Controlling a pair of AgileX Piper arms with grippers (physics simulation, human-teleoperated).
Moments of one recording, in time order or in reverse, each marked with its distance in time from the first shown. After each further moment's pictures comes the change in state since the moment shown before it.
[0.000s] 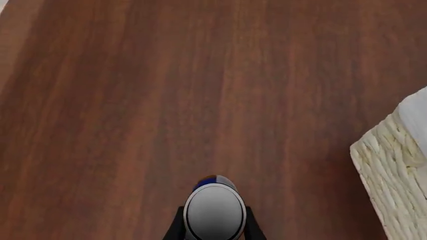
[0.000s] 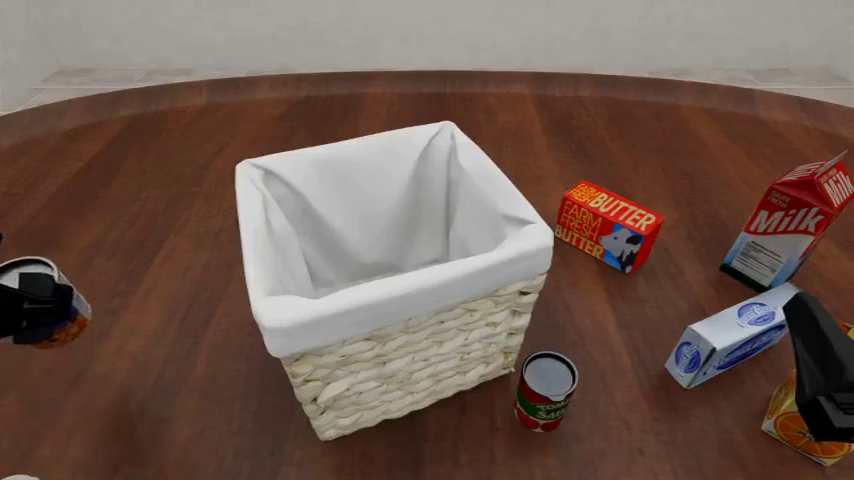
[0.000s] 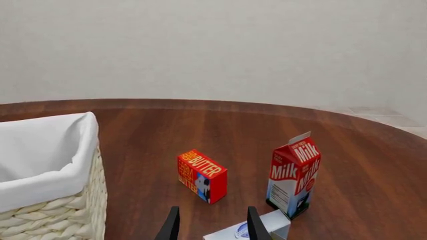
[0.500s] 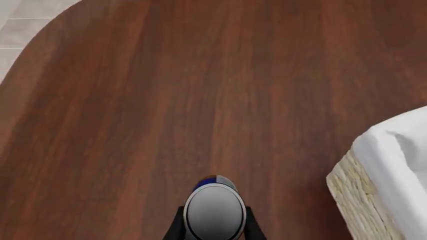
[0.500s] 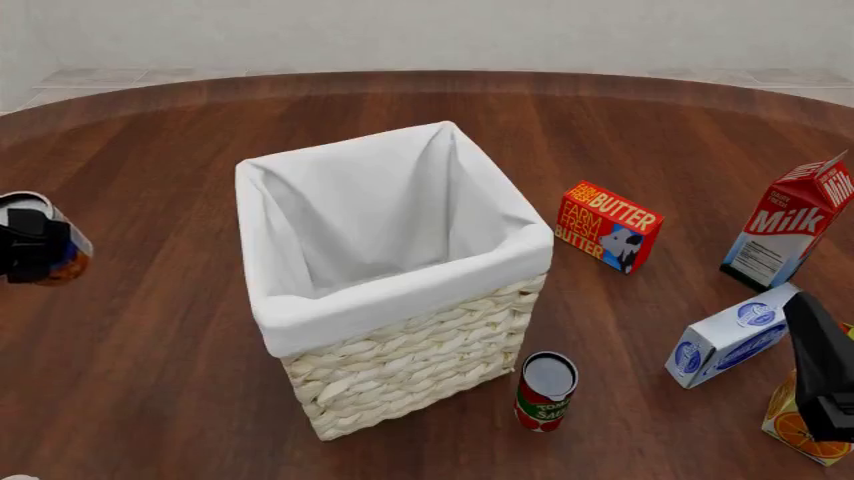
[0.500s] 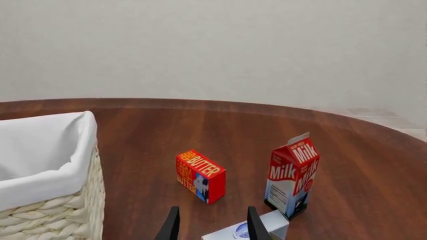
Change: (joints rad) left arm -0.064 -0.005 -0.131 0.014 -0.044; right arm -0.003 0.000 0.000 -0.001 -0.011
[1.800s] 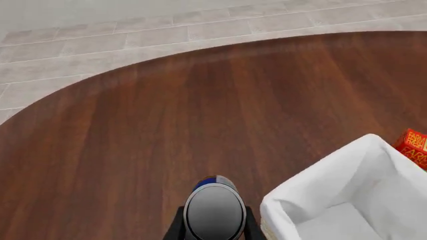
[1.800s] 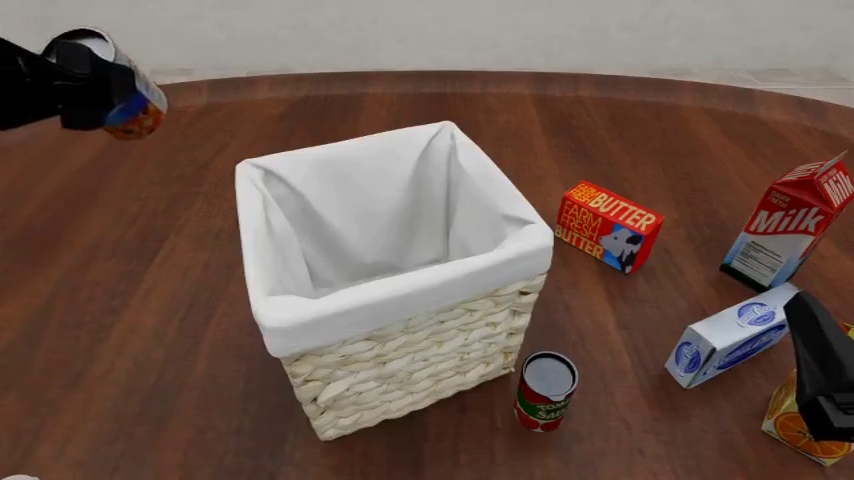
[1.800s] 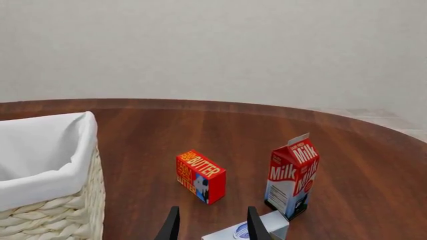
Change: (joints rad) left arm -0.284 0.113 -0.340 0.004 -0.083; right arm 0.001 0.000 0.000 -0.002 0.000
